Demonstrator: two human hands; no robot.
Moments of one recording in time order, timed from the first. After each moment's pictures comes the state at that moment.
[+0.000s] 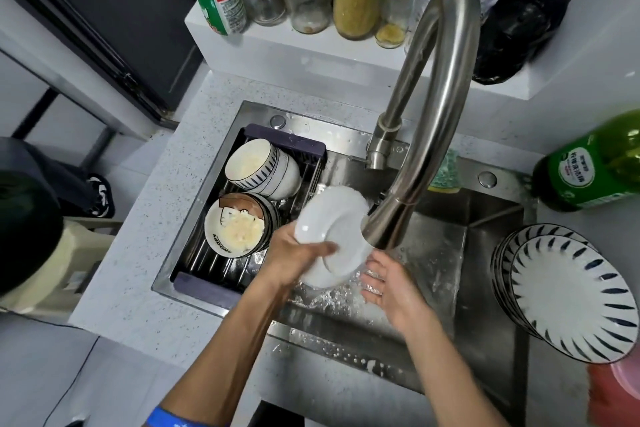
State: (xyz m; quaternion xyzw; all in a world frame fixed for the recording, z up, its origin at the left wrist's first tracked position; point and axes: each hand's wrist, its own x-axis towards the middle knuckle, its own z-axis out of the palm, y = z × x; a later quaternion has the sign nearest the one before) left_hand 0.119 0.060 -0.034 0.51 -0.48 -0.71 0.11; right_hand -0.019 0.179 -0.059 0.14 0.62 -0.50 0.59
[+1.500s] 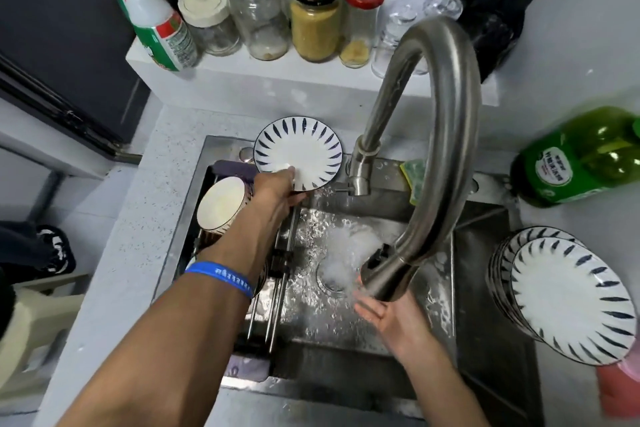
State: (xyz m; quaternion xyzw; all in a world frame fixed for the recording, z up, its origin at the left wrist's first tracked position) left_hand 0.006 -0.100 -0.062 0.64 -0.33 -0.67 0.14; right_hand -0.020 0.171 -0.090 0.25 0.58 -0.57 0.52
